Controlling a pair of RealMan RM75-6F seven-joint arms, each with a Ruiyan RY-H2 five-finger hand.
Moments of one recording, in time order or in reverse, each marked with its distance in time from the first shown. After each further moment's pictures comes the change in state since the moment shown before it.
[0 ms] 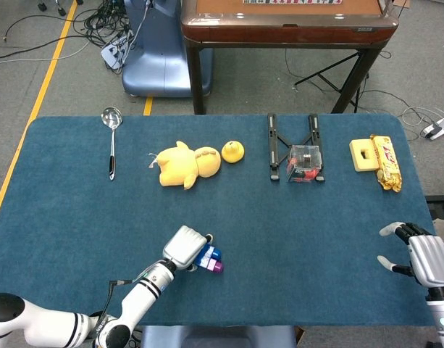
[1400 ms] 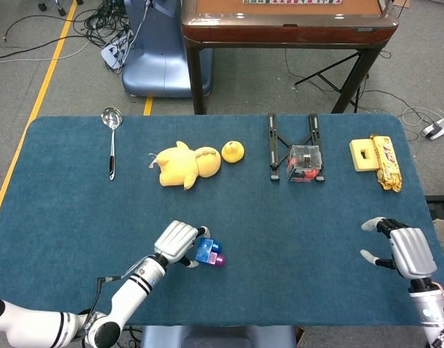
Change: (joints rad) left arm 0.033 0.091 -0.046 -0.074 0.011 -0.018 -0.259; right arm 0.057 -0.036 0.018 -0.040 -0.037 -0.021 -0.026
